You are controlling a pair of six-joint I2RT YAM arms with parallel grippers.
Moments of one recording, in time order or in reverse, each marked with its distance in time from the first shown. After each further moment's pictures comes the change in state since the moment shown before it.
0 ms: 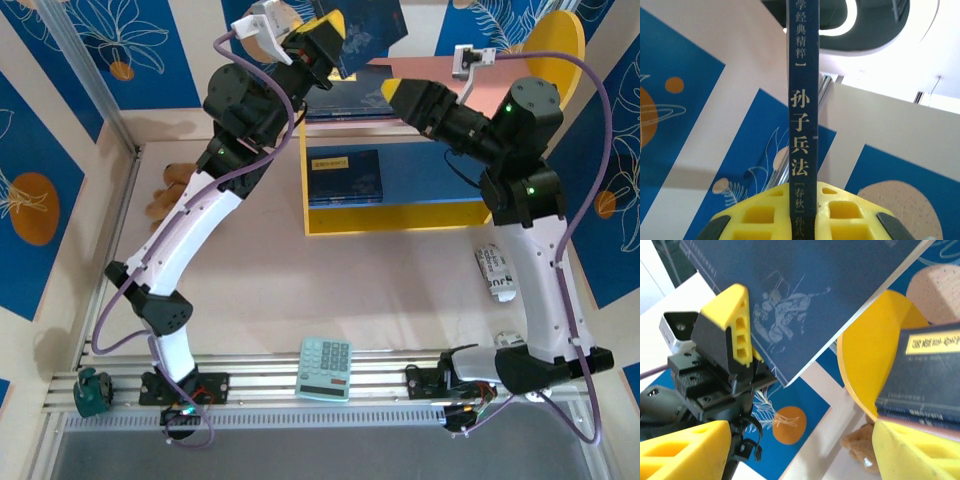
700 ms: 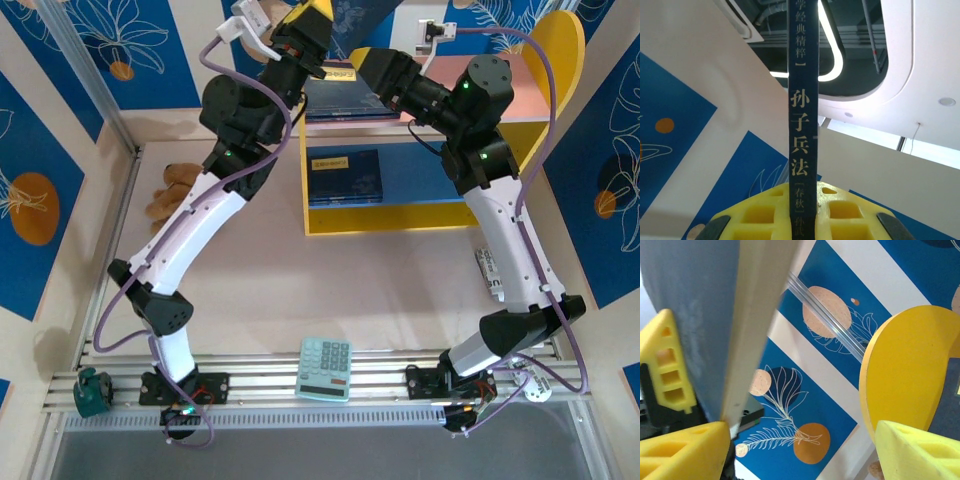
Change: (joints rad) left arm -0.009 0.002 -0.056 0.226 -0.082 -0.049; right arm 0.087 0.198 0.073 0.248 0.014 0.114
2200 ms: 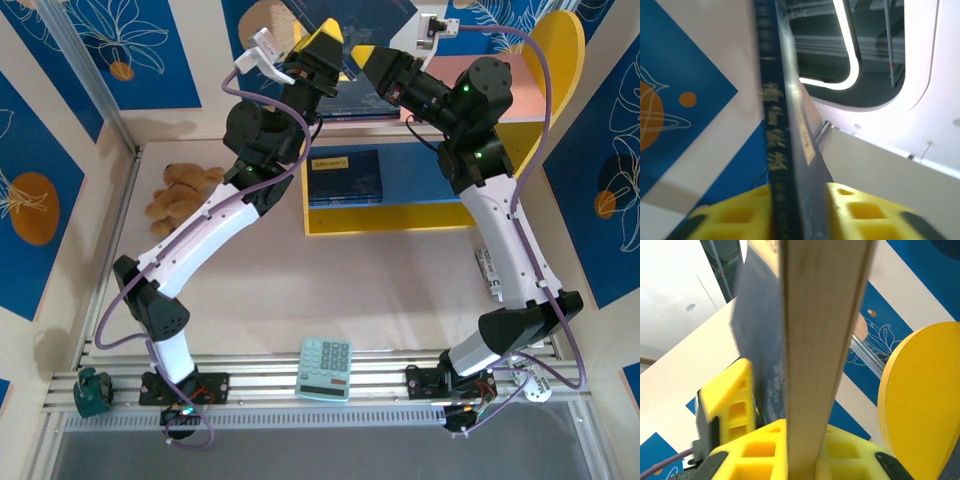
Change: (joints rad) left arm -0.049 -0.034 -0.207 0.158 -0.117 -0.060; right arm 0.003 0.012 -0.019 0.129 -0.008 0.058
